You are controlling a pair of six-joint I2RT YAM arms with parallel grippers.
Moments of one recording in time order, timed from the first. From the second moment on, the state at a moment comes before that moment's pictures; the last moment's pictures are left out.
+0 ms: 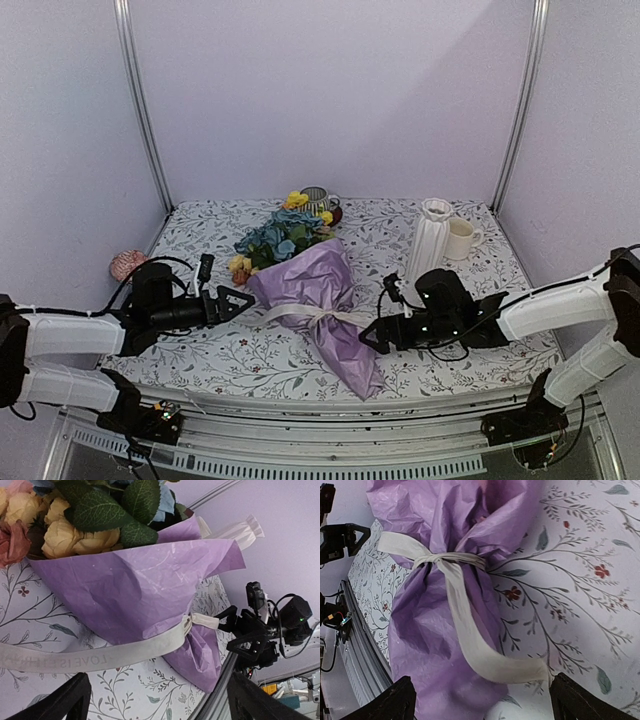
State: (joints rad) left arm -0.47 1.12 0.26 0.47 0.50 -0.73; right arm 0.90 1.43 0.57 0.16 -0.14 0.57
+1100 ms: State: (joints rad) left arm -0.72 1.18 0.53 0.23 0.34 -0.39; right arm 1.08 1.59 0.86 0.13 0.01 0.35
